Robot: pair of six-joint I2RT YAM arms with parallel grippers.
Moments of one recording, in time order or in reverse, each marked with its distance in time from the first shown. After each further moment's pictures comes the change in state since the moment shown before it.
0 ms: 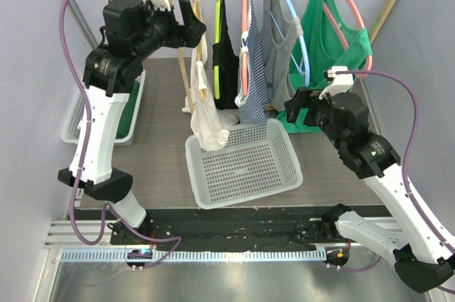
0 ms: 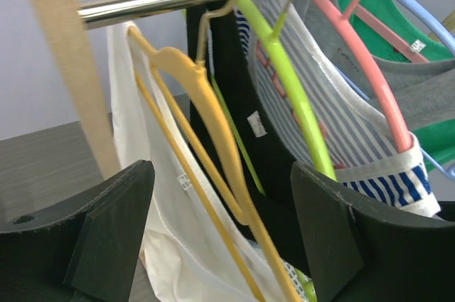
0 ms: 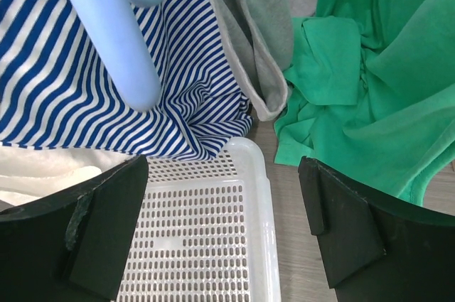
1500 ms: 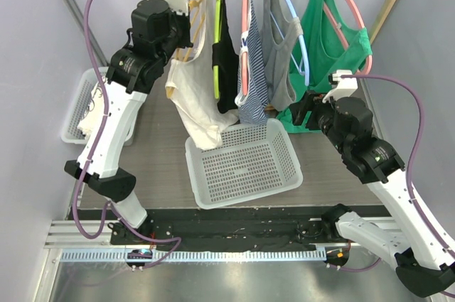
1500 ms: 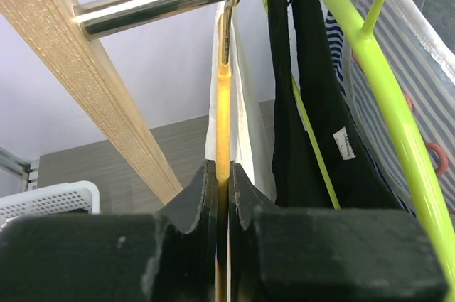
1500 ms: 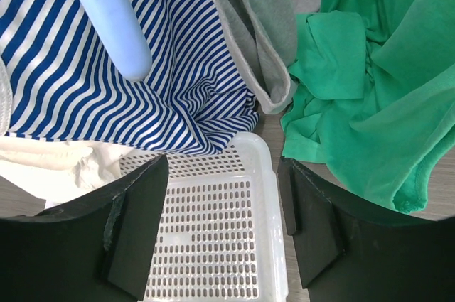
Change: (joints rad) left arm -0.103 0.024 -0.108 0.117 -0.359 0.222; right arm 0.000 -0.048 -0.025 -0.017 -0.009 0.036
